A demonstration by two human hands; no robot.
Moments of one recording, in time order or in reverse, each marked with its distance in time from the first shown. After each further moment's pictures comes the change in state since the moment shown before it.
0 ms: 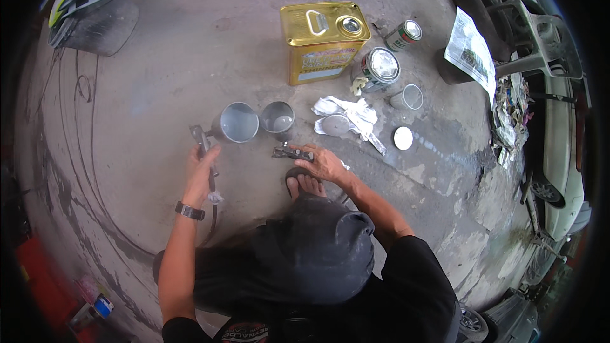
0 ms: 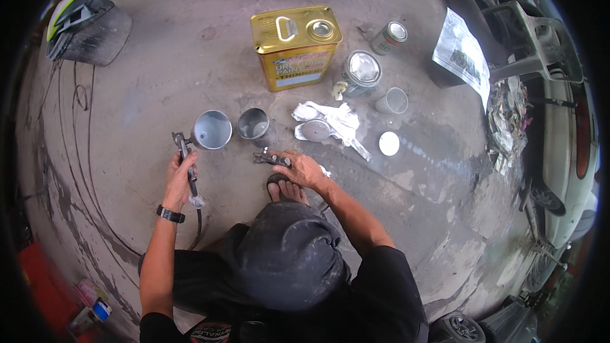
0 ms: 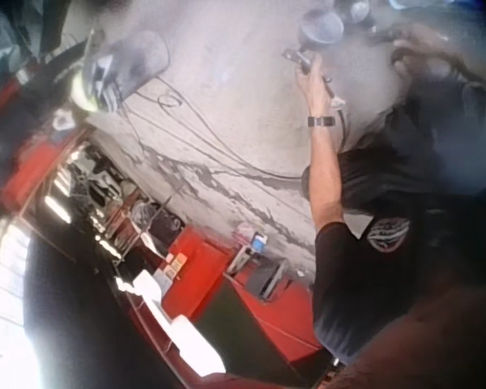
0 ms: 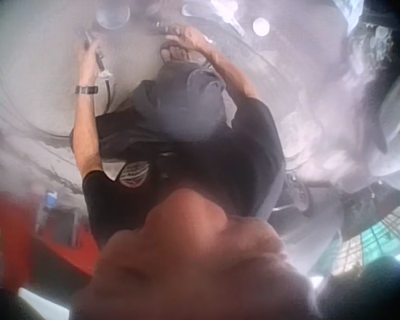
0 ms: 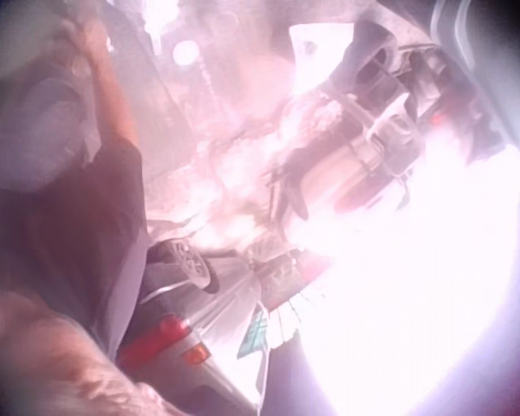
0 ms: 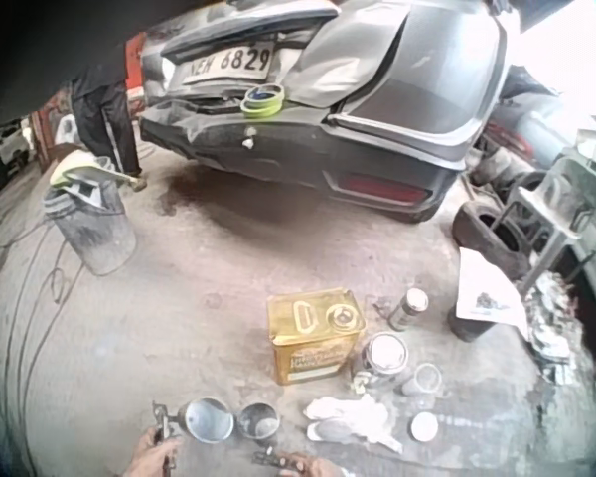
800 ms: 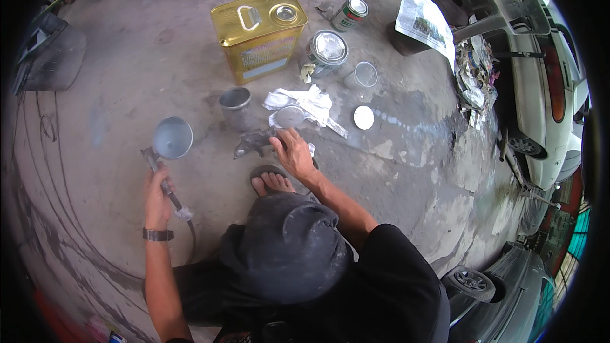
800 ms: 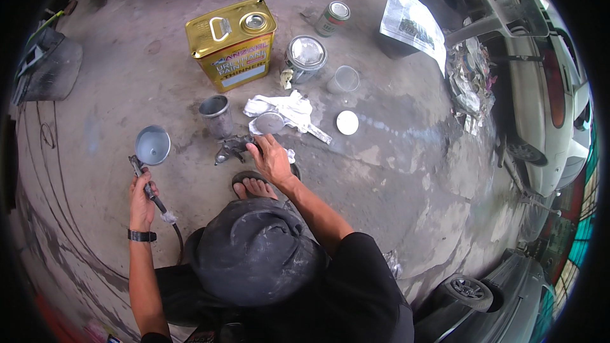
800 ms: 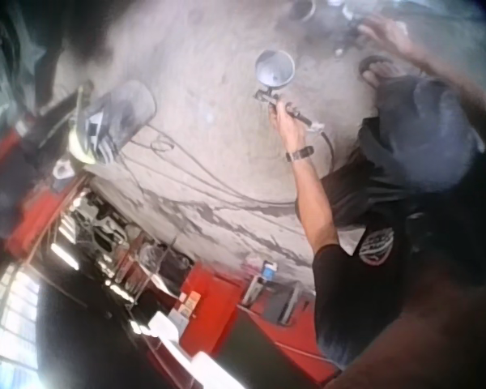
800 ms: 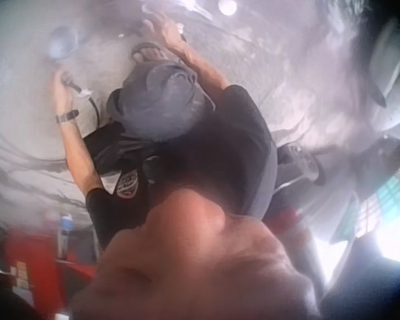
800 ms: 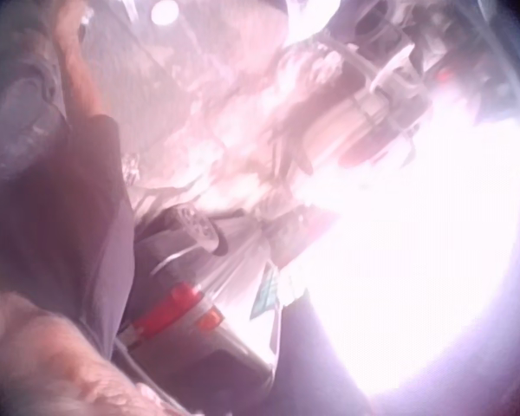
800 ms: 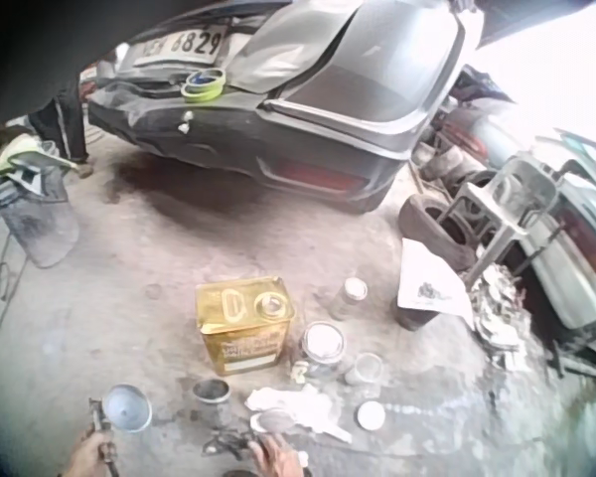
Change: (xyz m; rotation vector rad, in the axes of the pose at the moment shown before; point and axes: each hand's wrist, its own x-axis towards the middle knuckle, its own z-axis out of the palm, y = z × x) left_hand -0.002 0.005 -0.016 -0.180 -0.059 -0.044; right_hand -0.017 -0.012 -0.003 -0.096 0.677 0.052
